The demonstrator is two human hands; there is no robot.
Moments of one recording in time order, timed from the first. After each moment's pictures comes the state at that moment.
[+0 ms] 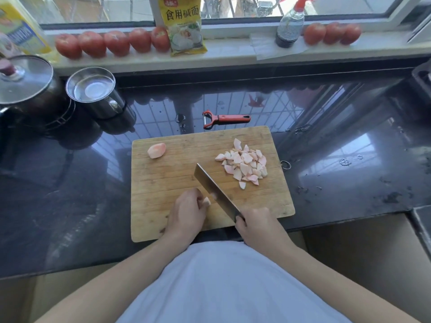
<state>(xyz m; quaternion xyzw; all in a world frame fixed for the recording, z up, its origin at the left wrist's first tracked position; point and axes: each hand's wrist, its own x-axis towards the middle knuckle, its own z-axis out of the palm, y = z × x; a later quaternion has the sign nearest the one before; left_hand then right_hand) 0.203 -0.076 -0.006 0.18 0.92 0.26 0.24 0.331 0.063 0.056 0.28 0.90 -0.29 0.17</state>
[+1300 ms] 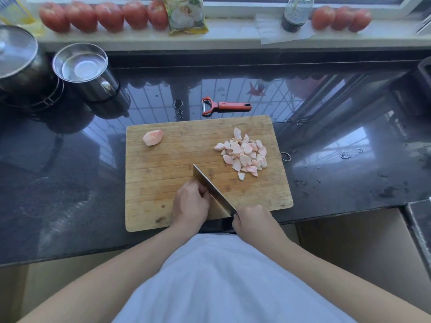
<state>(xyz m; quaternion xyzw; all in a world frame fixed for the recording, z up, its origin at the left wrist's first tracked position) 0.214 -0.059 -0.009 0.11 0.91 0.33 0.23 0.329 0.054 0.041 0.26 0.91 -0.21 0.24</state>
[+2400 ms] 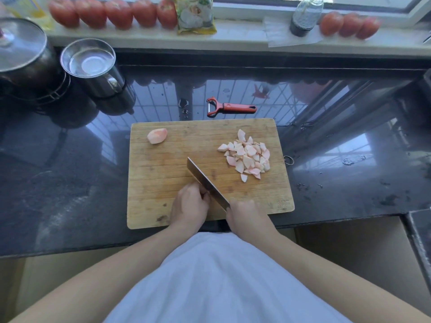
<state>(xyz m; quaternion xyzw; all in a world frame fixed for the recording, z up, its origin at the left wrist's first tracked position) 0.211 -0.067 -0.008 0.12 0.92 0.28 0.26 0.310 0.051 0.032 0.22 0.93 -0.19 0.21</state>
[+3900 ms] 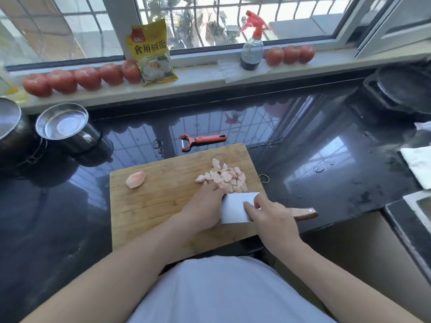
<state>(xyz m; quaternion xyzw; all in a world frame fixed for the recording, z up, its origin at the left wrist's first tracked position) 0.171 0.022 0.018 0.49 0.82 0.12 0.28 0.351 0.135 0.032 0.20 0.98 0.06 -0.04</state>
